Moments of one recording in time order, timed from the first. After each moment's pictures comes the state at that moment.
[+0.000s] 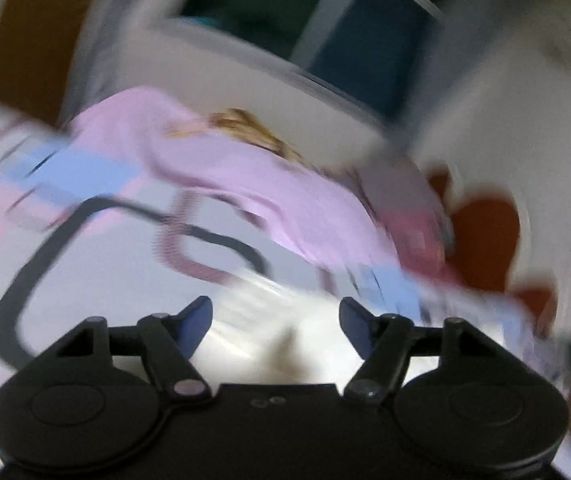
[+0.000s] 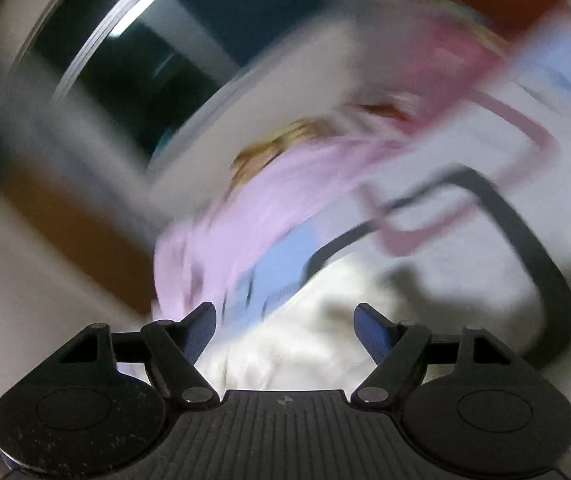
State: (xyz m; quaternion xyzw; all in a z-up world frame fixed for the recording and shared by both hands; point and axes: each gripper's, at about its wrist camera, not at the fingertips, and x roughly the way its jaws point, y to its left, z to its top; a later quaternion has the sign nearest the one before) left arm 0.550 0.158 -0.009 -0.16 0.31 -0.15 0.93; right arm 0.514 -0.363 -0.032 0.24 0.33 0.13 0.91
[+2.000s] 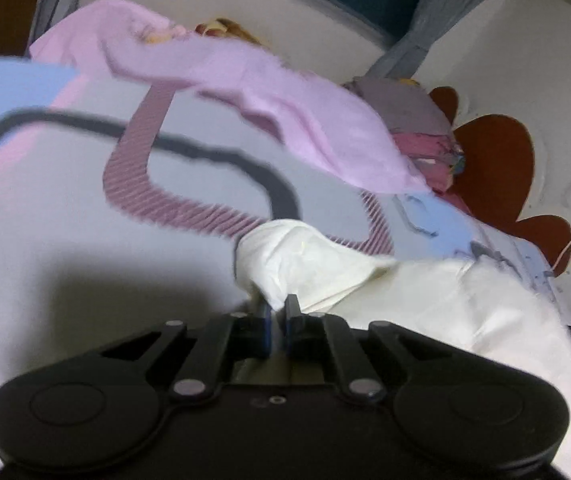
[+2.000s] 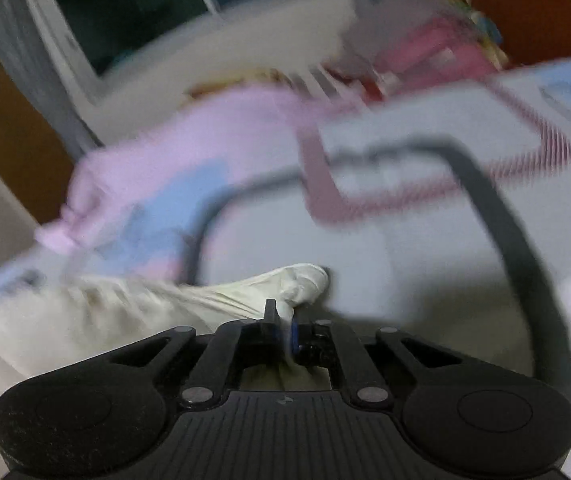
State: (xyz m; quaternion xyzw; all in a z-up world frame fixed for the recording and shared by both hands) left arm 0.684 0.155 -0.125 -0.17 0.42 -0.18 0.87; right arm 0.588 -0.397 -0.135 0.22 0.39 0.03 0.90
